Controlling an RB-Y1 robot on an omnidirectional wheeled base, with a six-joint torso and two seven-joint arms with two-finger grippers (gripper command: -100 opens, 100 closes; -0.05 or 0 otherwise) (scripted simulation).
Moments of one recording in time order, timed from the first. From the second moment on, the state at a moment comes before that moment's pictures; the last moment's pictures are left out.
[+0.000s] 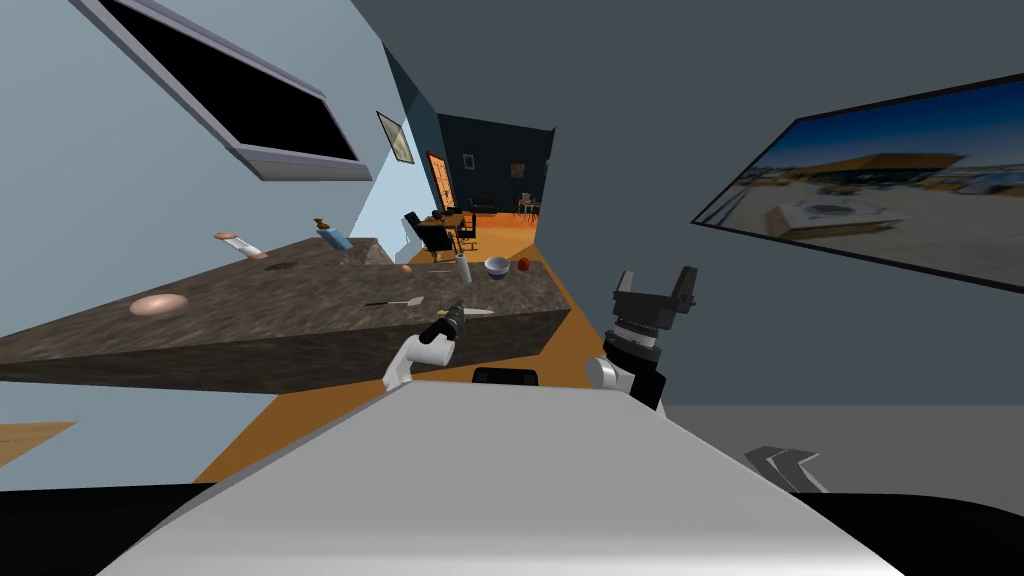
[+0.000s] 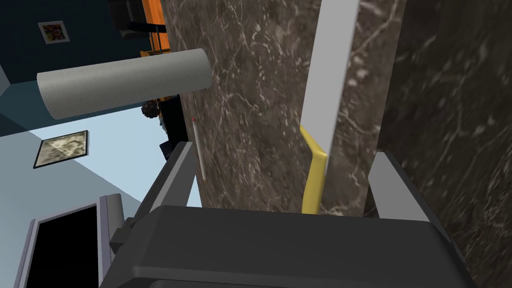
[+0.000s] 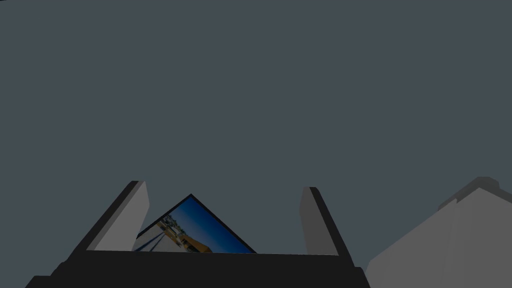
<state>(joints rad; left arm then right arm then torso) 0.31 0.15 -0.13 -2.06 -0.07 0.73 0.21 0.50 0.01 -0.06 -2.32 -0.12 -0.58 -0.15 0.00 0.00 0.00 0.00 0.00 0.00</state>
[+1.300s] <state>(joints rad) 0.21 0.17 -0.13 -1.99 -0.06 0.92 0.27 0.50 0.01 -0.06 -2.32 -0.12 -0.58 -0.15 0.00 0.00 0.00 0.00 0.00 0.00</state>
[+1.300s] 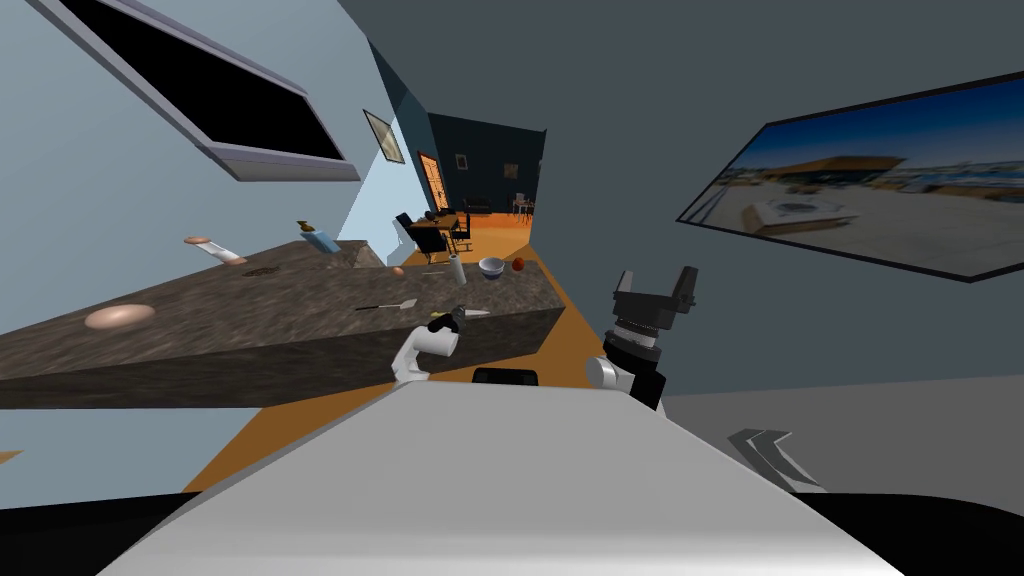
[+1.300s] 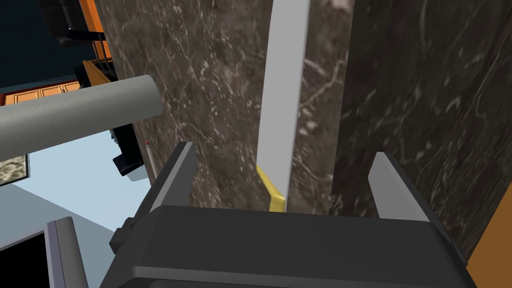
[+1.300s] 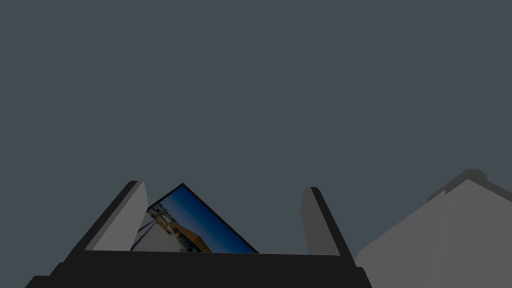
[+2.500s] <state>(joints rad) 0.21 0.18 -0.13 -1.99 -0.05 0.93 0.27 0.50 0.01 -0.06 -2.32 -0.12 -0.58 -0.15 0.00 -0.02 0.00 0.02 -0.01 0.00</state>
